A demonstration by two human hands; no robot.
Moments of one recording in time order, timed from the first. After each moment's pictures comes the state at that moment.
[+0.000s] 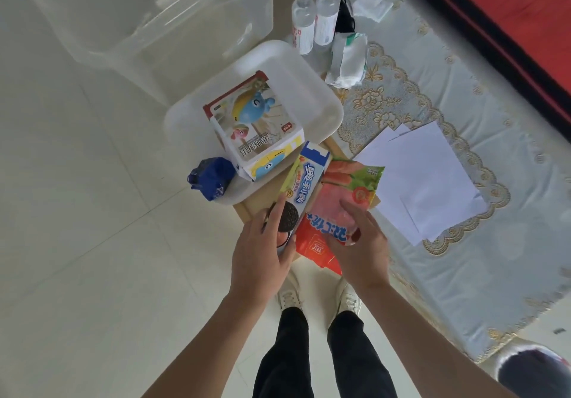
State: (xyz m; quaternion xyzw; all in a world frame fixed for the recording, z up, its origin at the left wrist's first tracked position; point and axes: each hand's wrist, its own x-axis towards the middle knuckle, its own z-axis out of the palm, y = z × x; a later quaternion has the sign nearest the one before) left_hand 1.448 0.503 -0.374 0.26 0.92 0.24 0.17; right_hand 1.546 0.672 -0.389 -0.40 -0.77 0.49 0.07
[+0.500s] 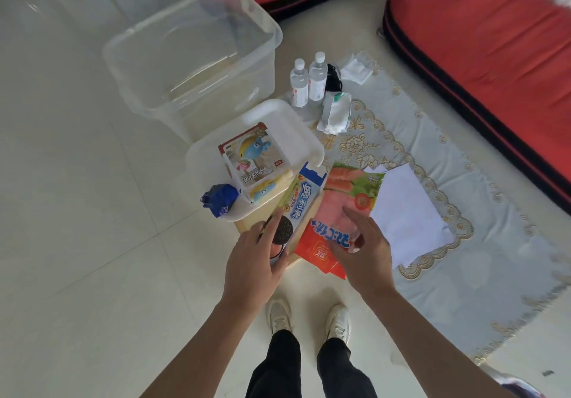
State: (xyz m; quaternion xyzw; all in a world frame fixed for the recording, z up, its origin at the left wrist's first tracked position) left_hand 1.466 0.516 -0.280 0.28 0.93 0.23 0.11; right_hand 1.565 0.717 -0.291 -0.31 -0.81 0.49 0.11
